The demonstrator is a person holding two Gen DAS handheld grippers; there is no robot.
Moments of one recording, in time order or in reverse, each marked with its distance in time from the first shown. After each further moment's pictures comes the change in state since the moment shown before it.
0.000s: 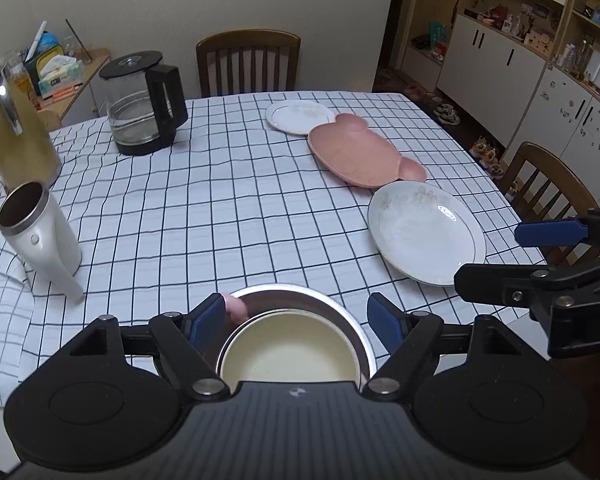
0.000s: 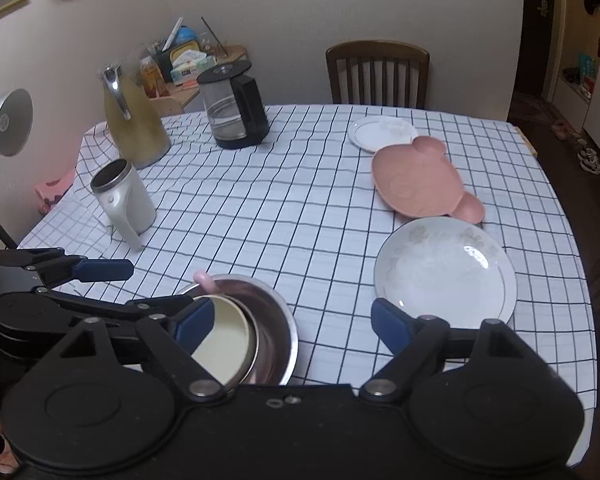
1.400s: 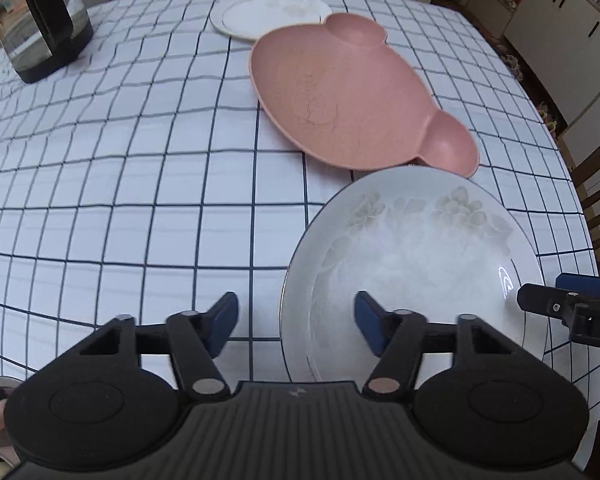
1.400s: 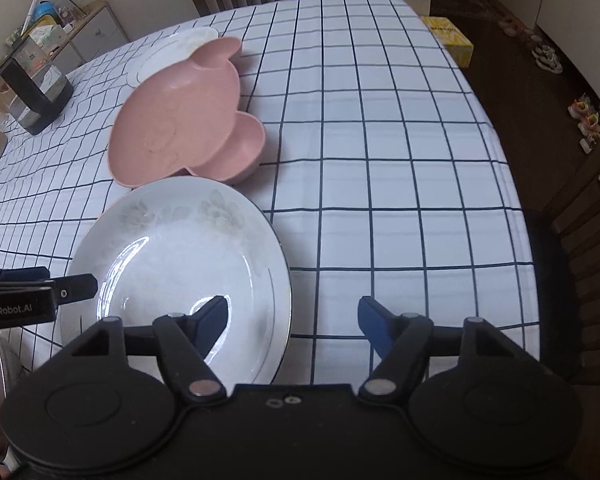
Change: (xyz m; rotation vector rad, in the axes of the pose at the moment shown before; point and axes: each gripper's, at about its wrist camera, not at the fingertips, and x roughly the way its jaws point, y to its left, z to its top) left arm 0.263 -0.106 0.073 -0.185 0.305 0.093; right arm 0.157 -0.283 0.019 0.179 0.265 -0.091
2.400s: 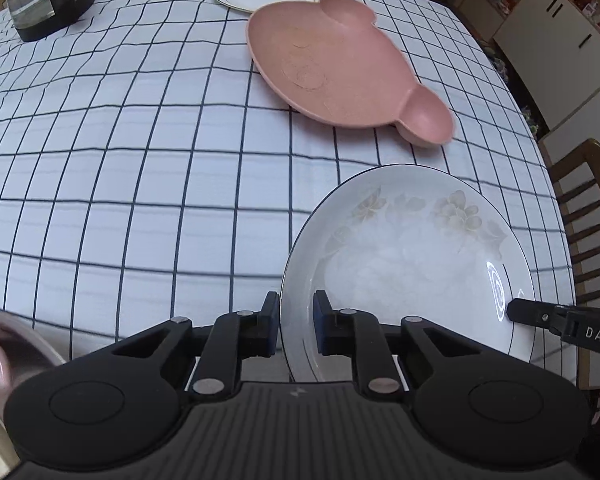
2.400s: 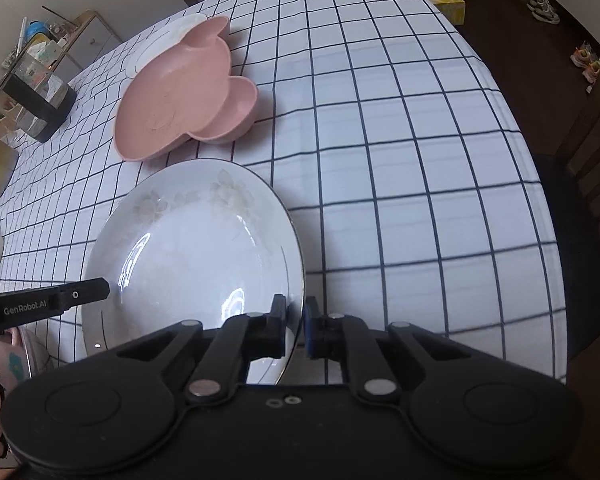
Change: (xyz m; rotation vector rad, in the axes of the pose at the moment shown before) left arm -0.019 0.004 -0.036 -0.041 0.026 -0.090; right arm -0.010 -0.014 -0.034 0.120 0.047 0.079
